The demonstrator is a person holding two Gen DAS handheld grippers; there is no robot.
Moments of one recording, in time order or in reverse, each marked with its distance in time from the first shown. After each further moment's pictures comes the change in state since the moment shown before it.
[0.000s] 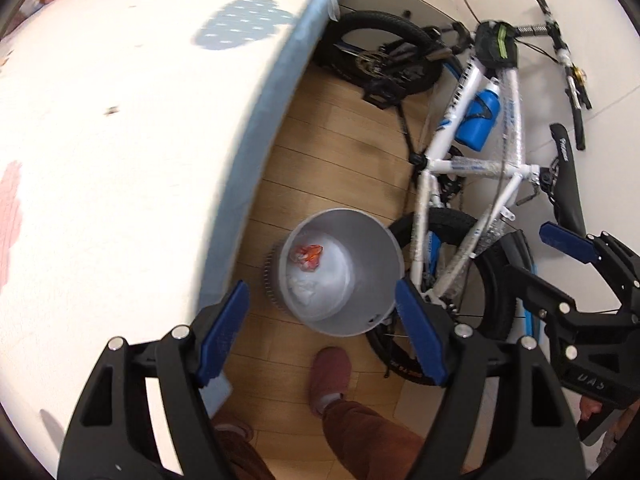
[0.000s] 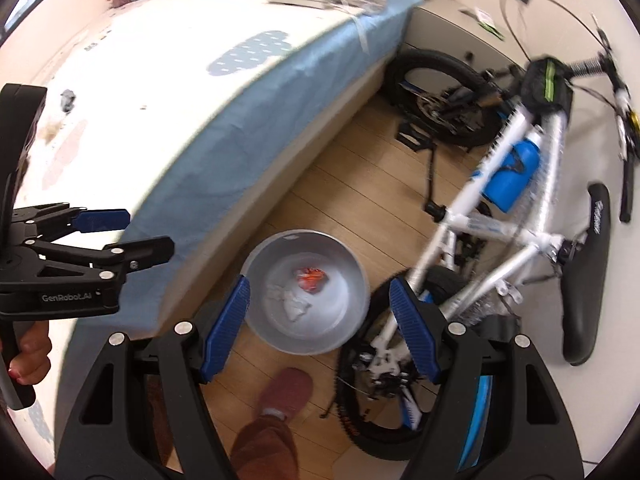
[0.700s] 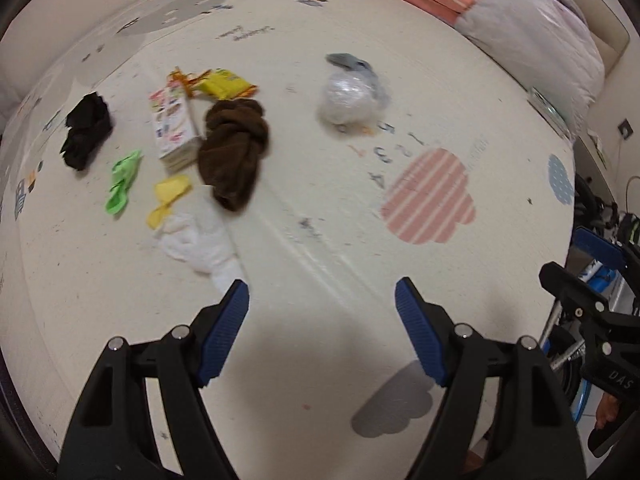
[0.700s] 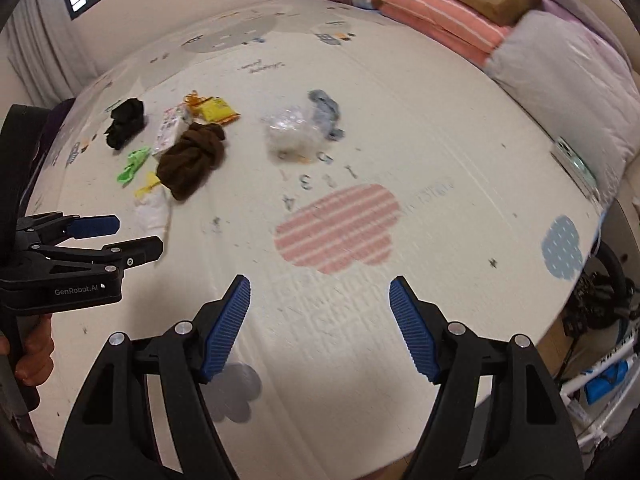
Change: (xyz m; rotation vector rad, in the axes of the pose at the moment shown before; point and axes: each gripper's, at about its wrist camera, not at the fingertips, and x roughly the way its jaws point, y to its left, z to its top) left arm -0.203 0.338 -0.134 -0.543 -0.207 0.352; right arm -0.042 0.392 0.086 -0.491 -0.143 0.303
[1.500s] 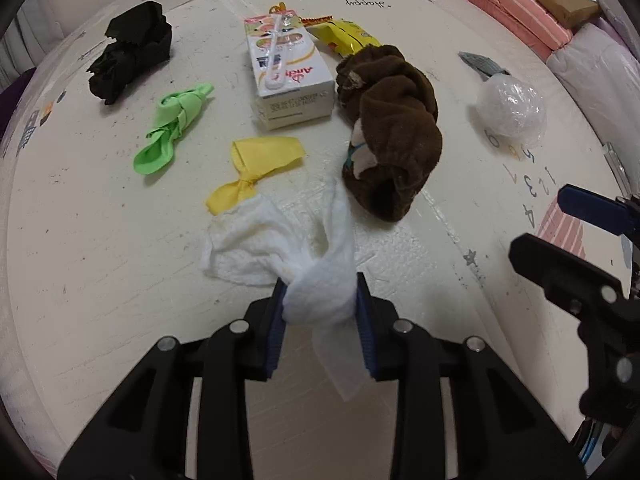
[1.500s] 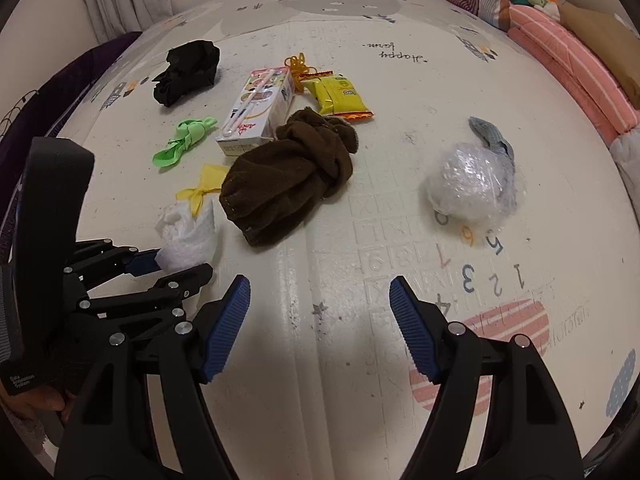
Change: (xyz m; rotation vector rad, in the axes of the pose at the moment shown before) left arm 0.086 0.103 -0.005 -0.184 -0.028 0.090; right arm 0.131 0.118 0.069 -0.279 0.052 0.160
